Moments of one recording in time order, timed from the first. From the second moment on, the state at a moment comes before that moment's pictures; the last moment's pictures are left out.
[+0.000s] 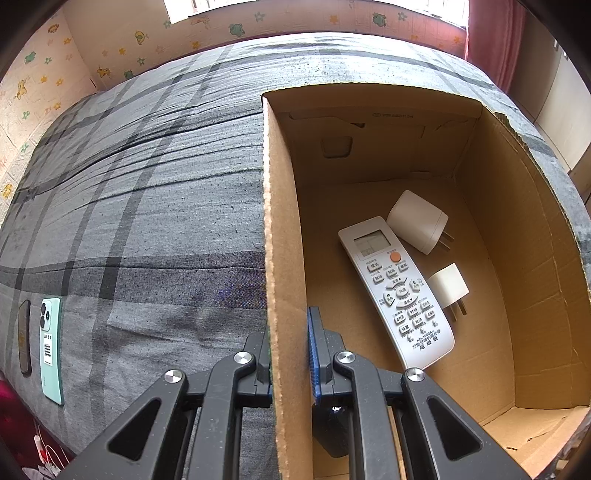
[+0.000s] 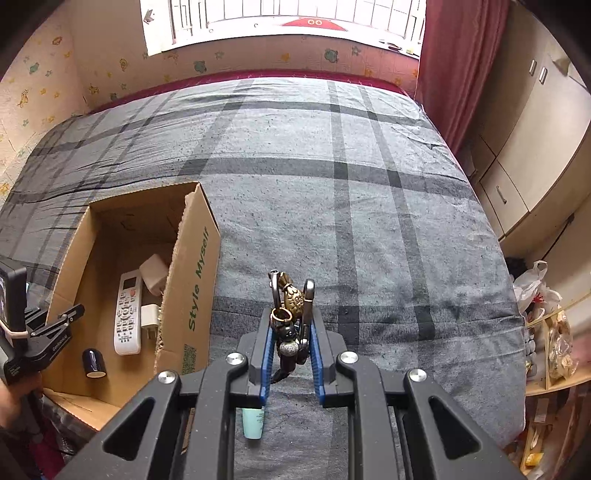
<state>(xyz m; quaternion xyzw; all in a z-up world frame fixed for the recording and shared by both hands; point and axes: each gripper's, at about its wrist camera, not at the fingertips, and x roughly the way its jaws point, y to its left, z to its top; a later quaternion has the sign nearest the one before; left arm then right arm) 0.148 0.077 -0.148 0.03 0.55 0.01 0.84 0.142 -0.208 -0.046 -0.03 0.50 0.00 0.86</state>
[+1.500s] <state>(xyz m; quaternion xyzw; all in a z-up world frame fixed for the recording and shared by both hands) 0.148 0.080 -0.147 0.02 0.55 0.01 0.84 0.162 -0.041 -0.091 -0.09 0.53 0.14 0.83</state>
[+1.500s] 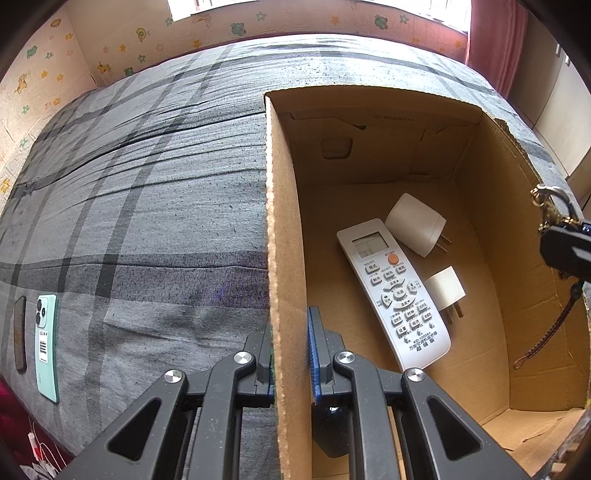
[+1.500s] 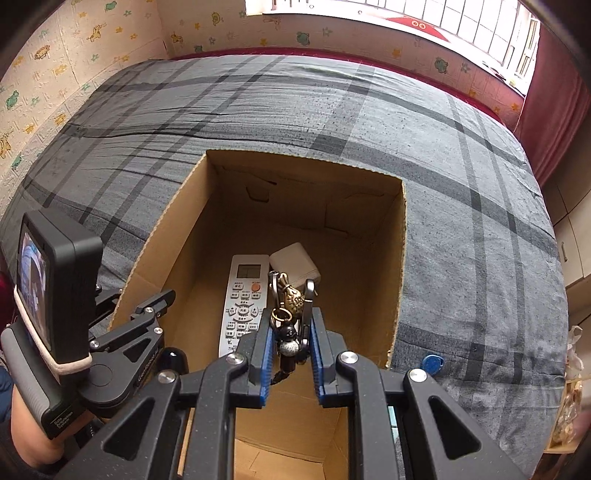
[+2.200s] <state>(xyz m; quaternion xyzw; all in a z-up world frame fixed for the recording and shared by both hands) 0.146 0.079 -0.146 0.02 0.55 0.01 0.84 0.158 -0.024 -0.185 -0.11 0.64 0.12 0.75</state>
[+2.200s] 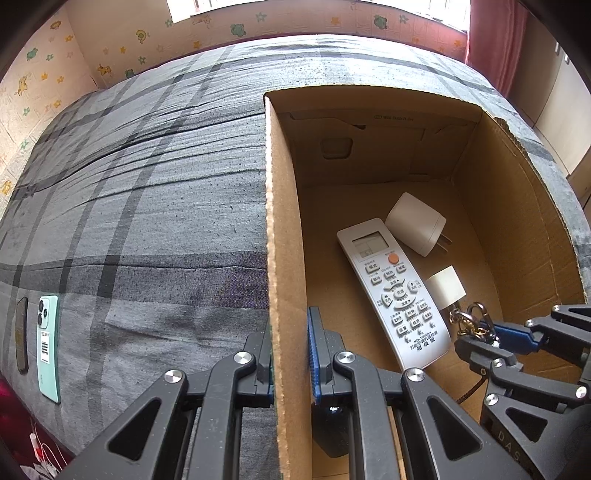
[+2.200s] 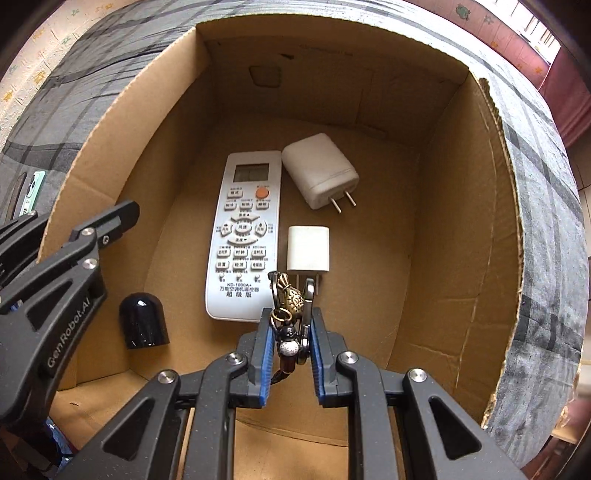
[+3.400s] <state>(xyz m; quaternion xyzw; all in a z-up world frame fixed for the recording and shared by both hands) 0.146 0.078 -0.145 0.03 0.55 0.01 0.84 0.143 -0.039 -0.114 -0.10 0.58 0.11 0.80</state>
